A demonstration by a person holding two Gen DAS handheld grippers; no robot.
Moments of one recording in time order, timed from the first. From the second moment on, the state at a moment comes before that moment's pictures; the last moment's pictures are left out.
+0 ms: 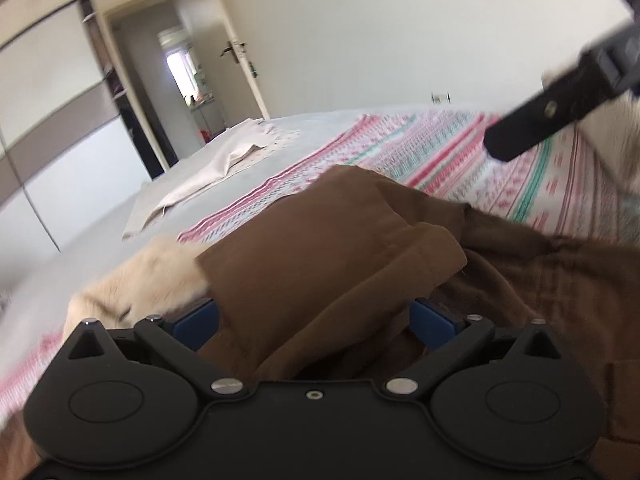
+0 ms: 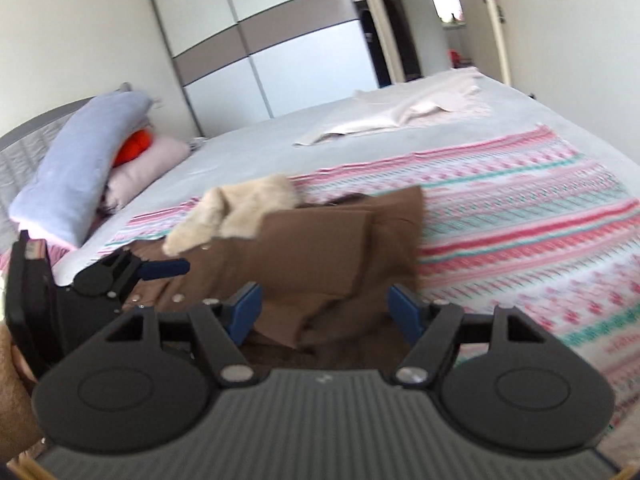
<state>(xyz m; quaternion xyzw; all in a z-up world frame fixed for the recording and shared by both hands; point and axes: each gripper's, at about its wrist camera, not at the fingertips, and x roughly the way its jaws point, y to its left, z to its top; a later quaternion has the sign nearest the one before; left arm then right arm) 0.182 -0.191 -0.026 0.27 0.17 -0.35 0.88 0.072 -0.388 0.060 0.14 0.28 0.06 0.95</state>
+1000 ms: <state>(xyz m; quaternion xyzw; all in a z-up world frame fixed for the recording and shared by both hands) 0.280 0.027 -0.026 -0.13 0.37 -0.10 0.92 0.114 -0.393 0.030 0.16 0.30 -0.01 0.94</state>
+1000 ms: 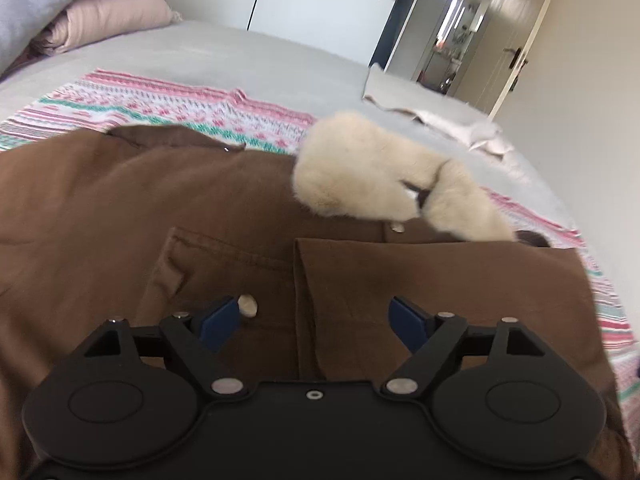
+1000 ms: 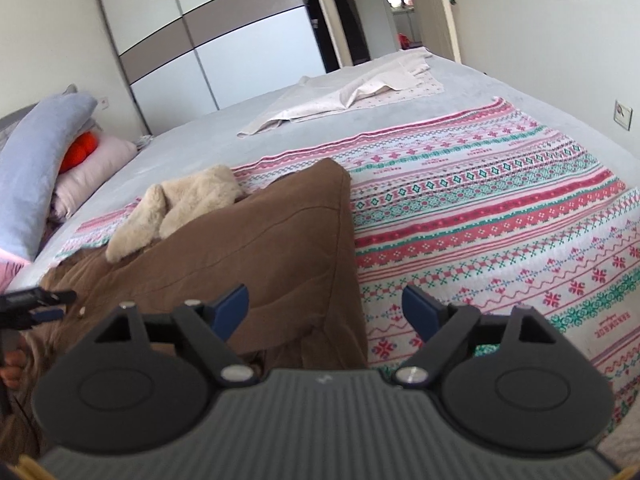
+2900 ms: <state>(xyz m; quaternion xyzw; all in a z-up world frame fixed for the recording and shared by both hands) 0.240 -0.048 -0.044 0.09 0.31 -0.25 0.91 0.131 -0.399 -0.018 0.00 0.38 -0.04 0.92</state>
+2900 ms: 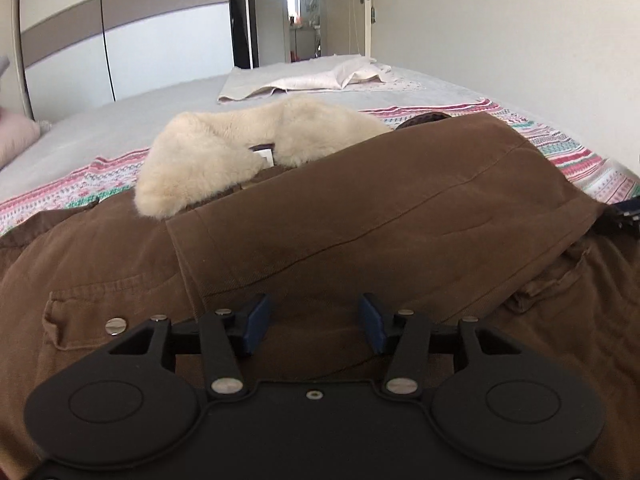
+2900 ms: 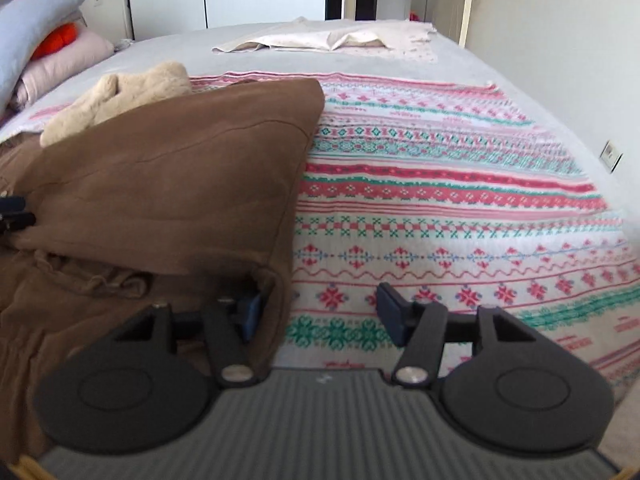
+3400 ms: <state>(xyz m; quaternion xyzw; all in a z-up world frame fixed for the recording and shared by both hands) 0.229 -0.044 -0.055 0.07 0.31 -0.26 0.91 0.130 -0.361 0.007 0.02 0.33 -0.02 0.95</state>
